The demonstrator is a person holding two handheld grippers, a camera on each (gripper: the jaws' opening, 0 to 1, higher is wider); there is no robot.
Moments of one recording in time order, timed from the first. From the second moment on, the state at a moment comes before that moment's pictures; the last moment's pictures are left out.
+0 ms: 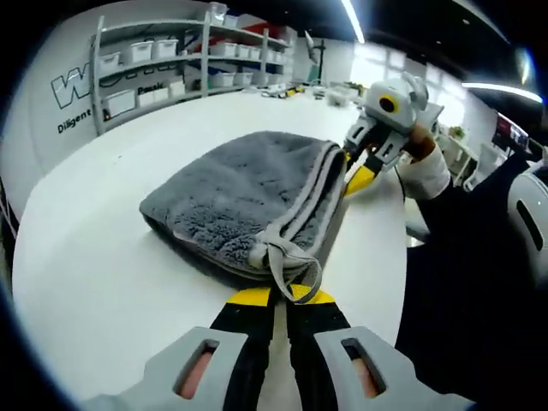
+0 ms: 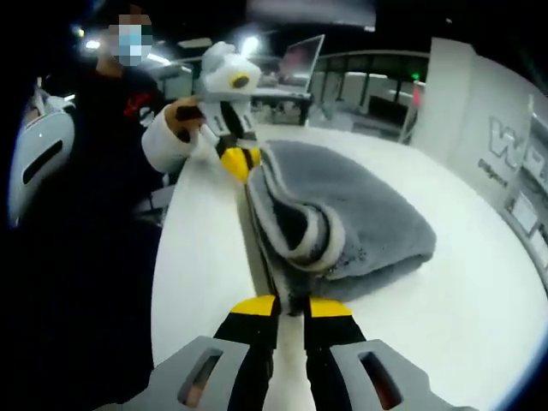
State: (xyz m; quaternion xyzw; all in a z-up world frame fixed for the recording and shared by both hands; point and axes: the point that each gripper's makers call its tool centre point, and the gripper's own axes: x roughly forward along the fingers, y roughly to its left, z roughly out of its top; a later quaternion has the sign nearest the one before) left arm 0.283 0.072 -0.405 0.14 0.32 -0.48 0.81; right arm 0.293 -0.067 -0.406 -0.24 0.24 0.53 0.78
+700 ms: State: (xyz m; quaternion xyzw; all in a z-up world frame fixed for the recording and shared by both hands) left arm 0.269 0.084 -0.407 0.14 0.35 -0.49 0.79; right arm 0.266 -0.071 -0.407 -0.26 0.25 0.57 0.74
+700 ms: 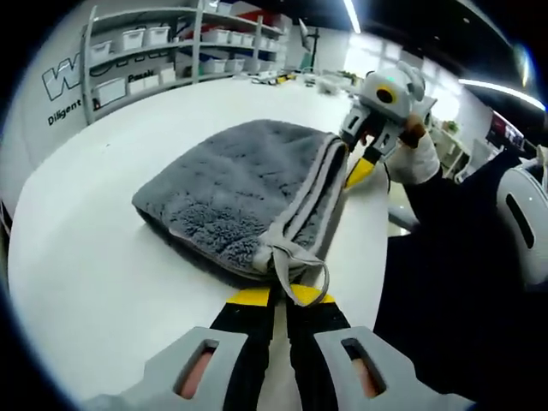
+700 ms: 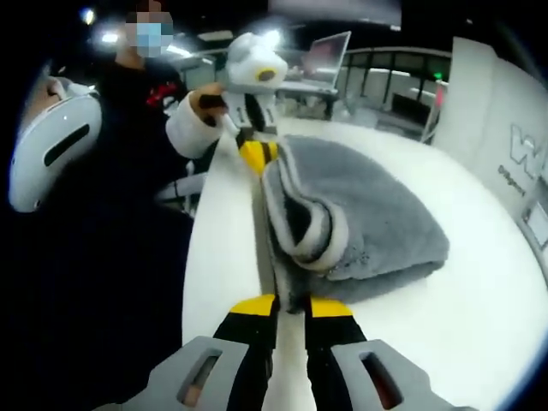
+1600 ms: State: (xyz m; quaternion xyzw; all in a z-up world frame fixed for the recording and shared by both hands) left arm 0.272 0.085 -0.407 0.13 0.36 -0.49 0.78; right arm 0.287 -0.084 -0.367 -0.41 0.08 0.54 0.73
